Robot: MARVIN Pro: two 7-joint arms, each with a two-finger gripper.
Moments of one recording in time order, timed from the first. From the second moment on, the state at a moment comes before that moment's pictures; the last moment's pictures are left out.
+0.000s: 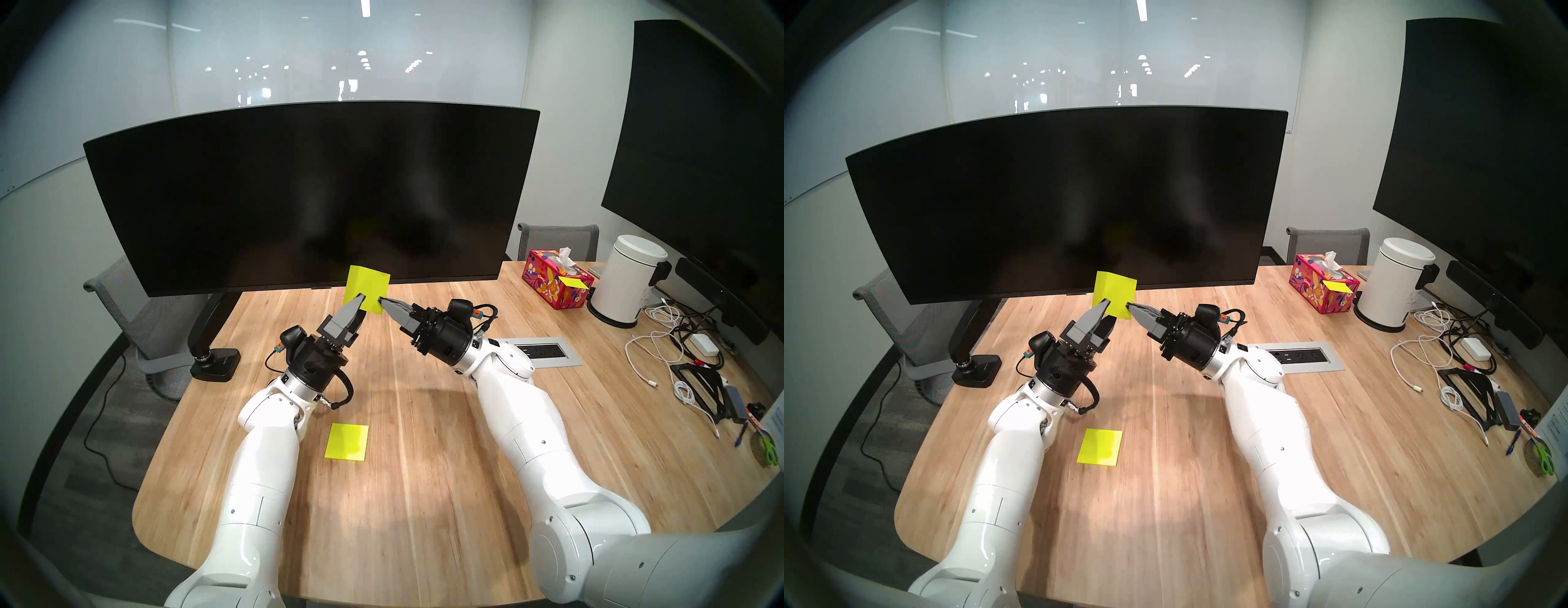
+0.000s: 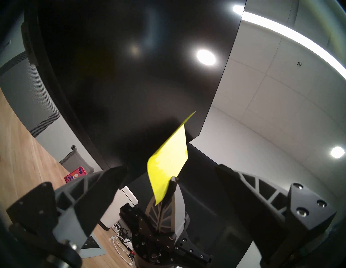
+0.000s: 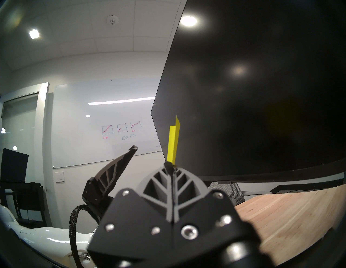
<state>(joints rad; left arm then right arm) 1.37 -1.63 -1.73 -1.27 -0.94 0.48 -1.09 -1.07 -1.58 1.54 -0.99 0.49 -0.01 1.33</state>
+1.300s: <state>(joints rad) 1.38 -1.64 -1.72 -1.28 -0.94 0.51 -1.08 -1.07 -1.58 1.55 -0.99 0.48 0.00 1.34</state>
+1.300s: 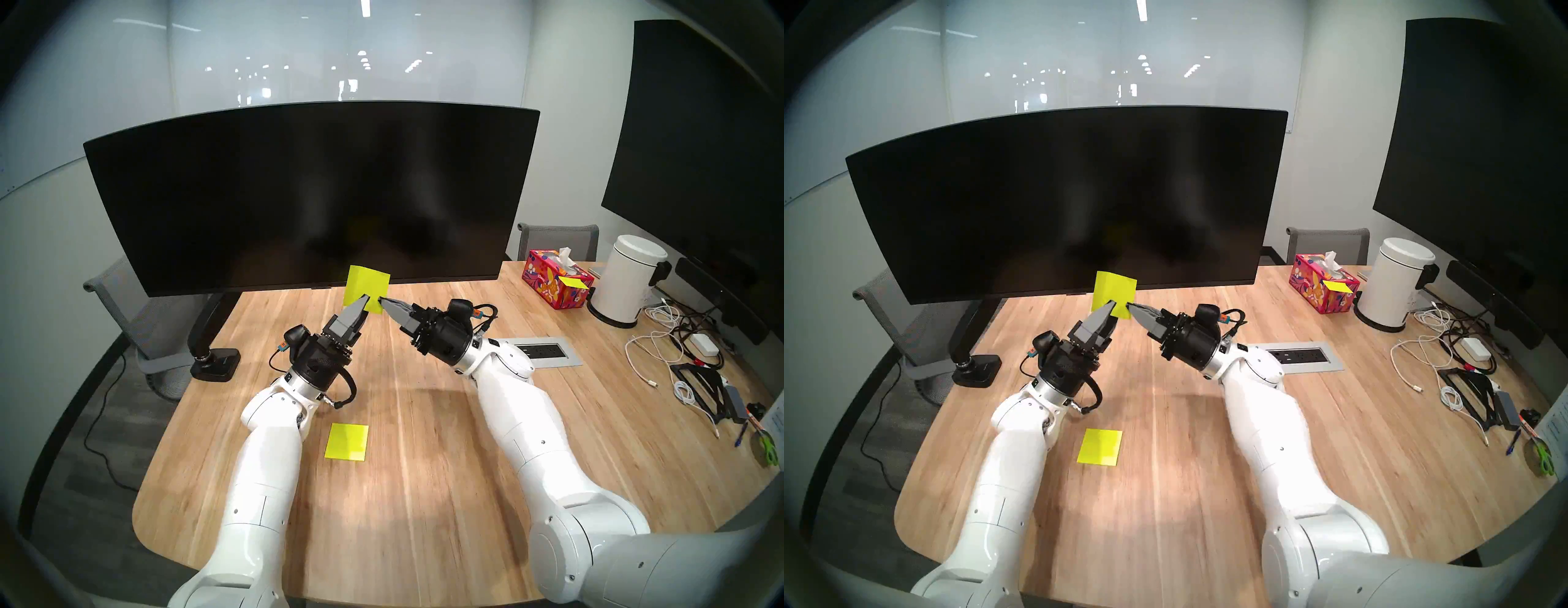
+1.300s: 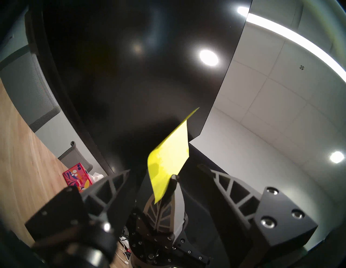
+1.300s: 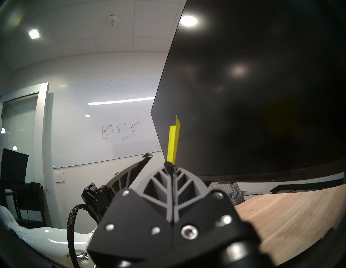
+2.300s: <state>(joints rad) 1.39 -1.65 -1.73 -1.29 -0.94 0.51 -1.07 -1.07 -1.59 1.55 -0.99 0.47 -0.01 1.33</state>
